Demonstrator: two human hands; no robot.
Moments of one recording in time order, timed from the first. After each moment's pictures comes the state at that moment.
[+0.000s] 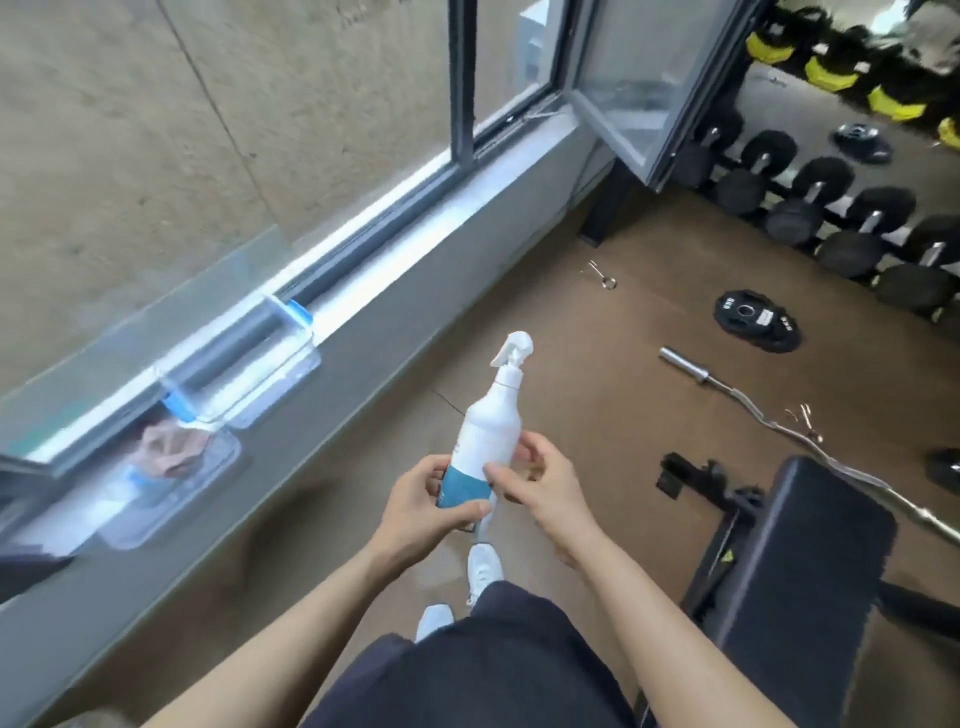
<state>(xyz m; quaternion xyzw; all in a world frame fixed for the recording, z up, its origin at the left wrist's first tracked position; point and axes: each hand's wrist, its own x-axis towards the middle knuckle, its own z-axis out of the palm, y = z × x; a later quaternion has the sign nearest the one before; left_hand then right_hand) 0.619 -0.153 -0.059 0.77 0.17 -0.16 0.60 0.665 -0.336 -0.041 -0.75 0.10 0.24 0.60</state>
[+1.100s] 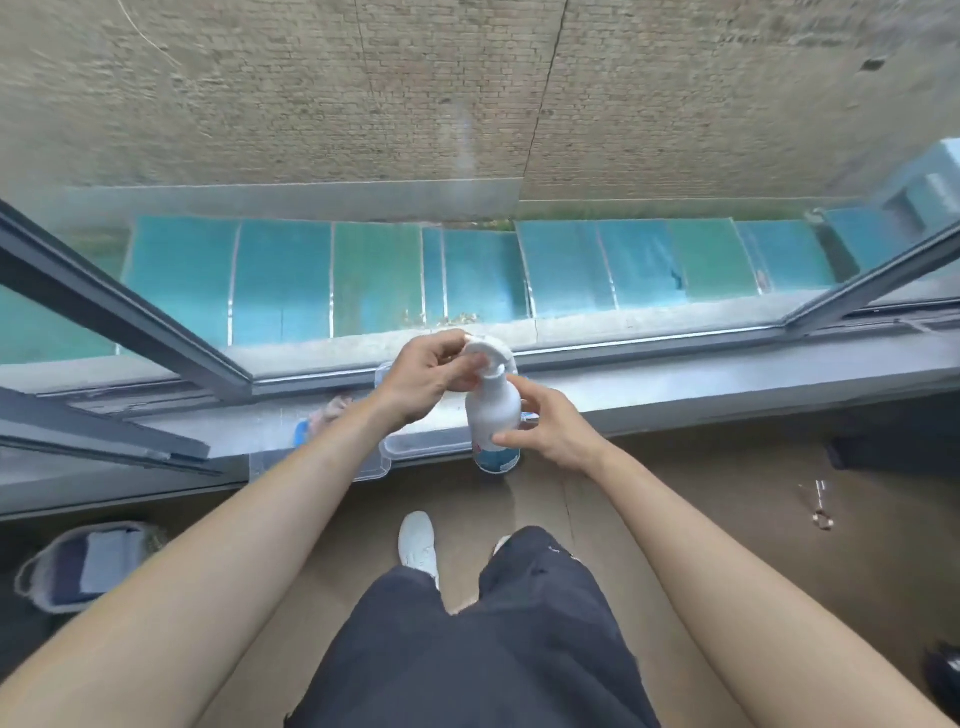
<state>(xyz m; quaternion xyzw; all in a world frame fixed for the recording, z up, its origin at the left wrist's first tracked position) 0.830 0.260 -0.040 0.67 0.30 0.10 0.67 0.974 0.095 -0.071 -0.71 -0.37 0.48 0.37</state>
